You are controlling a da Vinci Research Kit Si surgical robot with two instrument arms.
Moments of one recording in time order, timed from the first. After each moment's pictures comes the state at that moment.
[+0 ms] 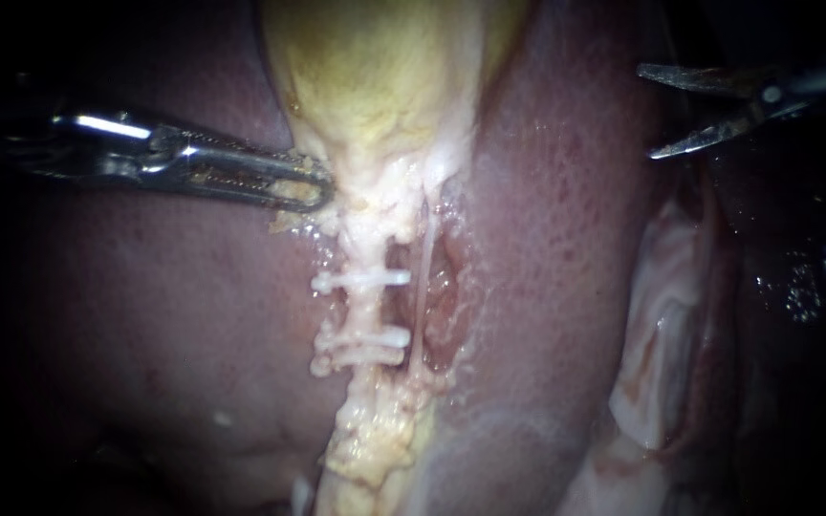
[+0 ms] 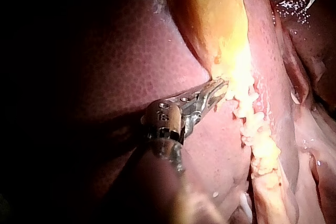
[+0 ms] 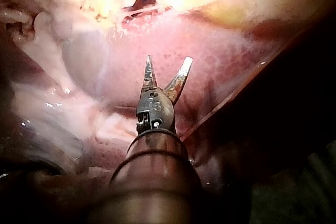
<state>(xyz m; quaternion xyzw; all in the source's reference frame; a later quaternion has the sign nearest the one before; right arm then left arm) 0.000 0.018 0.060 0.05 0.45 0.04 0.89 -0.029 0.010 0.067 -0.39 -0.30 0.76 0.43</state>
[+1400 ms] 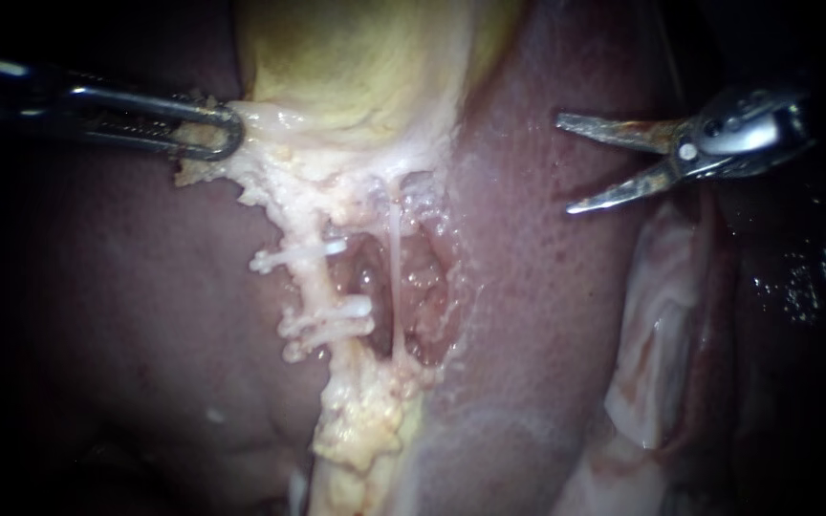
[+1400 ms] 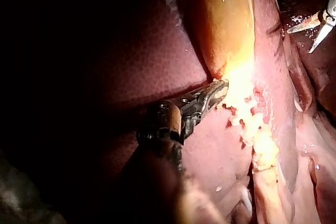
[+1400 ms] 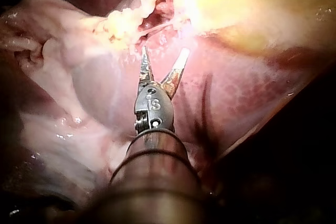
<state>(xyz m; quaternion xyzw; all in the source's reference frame) 0.008 0.011 0.060 0.16 0.51 0.06 0.84 -0.023 0.014 0.059 -0.40 -0.30 0.74 0.45</state>
